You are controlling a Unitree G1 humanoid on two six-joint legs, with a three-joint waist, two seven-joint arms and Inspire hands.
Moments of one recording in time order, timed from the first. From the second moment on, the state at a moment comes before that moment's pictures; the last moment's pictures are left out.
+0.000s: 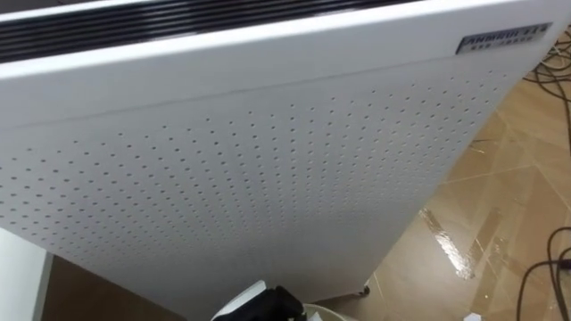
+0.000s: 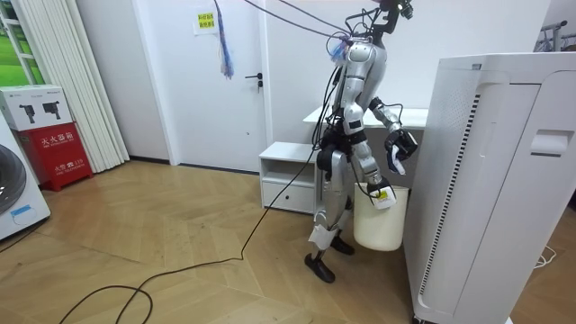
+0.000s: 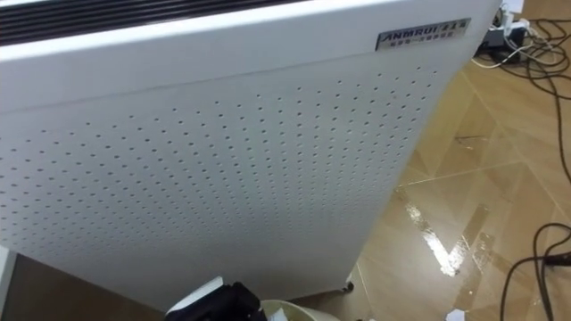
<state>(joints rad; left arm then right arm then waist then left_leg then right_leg) 0.07 0.39 -0.40 0.17 0.02 -0.15 -0.41 -0.19 -0.31 0.37 1.00 0.20 -0.09 0.27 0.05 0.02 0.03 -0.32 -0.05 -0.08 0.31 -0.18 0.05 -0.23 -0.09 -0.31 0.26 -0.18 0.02</state>
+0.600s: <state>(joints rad) 0.07 0.39 -0.40 0.18 0.10 -0.14 -0.42 -0.19 -0.32 0.37 1.00 0.20 -0.09 0.29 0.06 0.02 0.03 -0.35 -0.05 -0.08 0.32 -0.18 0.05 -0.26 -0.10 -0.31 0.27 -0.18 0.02</state>
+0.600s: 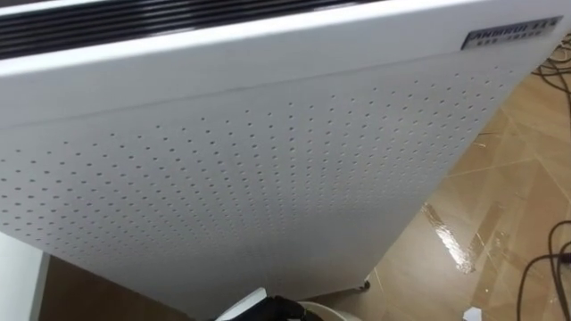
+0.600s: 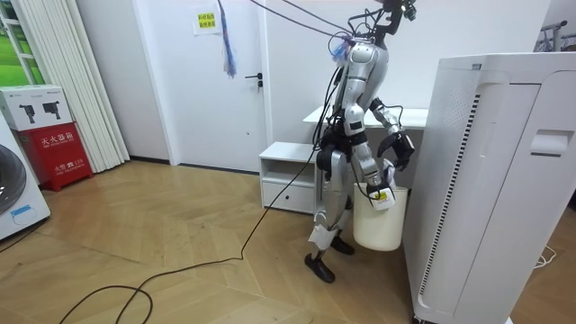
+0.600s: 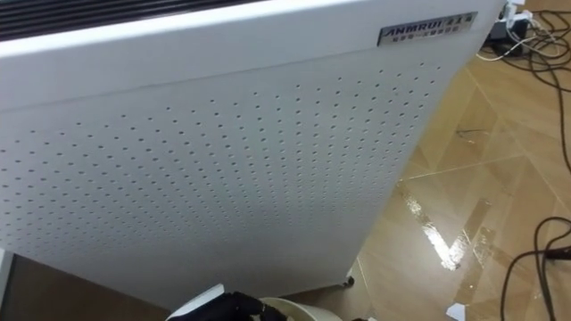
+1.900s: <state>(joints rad) 0.19 0.42 -0.34 0.20 0.14 -0.07 -0.48 -0.08 -0.38 0.31 0.97 0.19 -0.06 0.31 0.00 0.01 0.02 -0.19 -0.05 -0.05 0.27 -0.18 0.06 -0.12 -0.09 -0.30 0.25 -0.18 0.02</state>
